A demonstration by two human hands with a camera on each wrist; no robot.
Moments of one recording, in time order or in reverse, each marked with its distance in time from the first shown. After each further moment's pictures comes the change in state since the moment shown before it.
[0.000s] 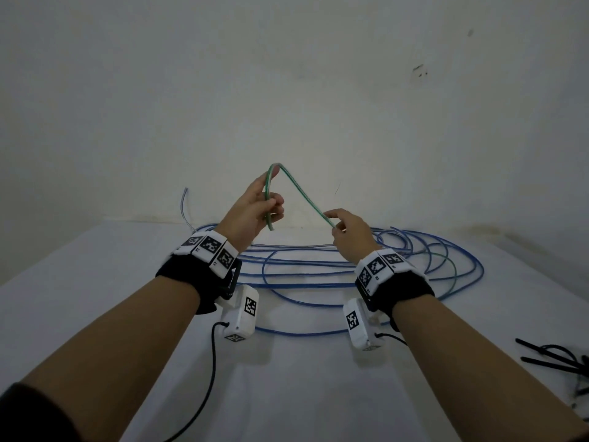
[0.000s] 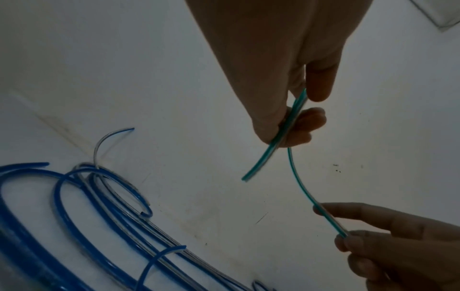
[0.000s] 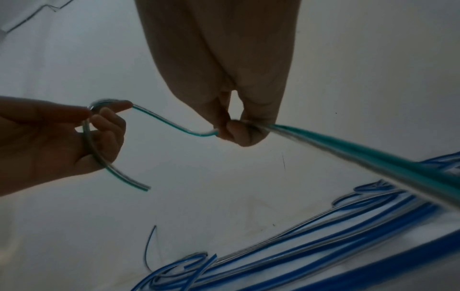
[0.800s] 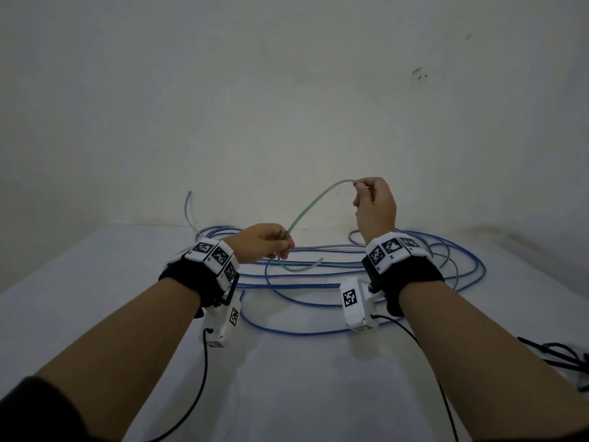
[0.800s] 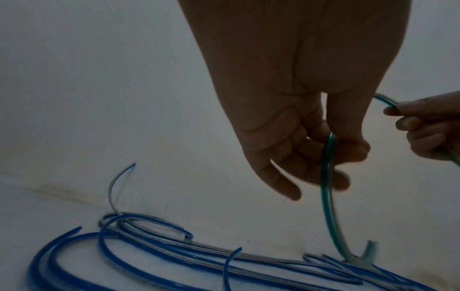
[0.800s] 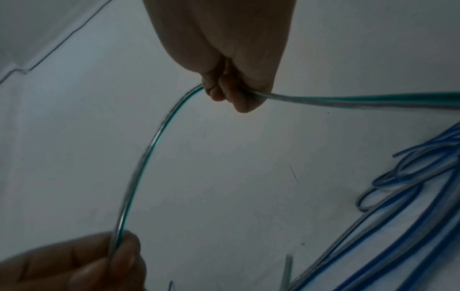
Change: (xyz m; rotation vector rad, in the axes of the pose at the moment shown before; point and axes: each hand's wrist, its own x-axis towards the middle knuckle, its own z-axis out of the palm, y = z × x) left_hand -0.007 -0.023 -0.016 0.622 -0.348 -0.223; right_hand 0.016 -0.015 -0.022 0.428 0.488 -0.097
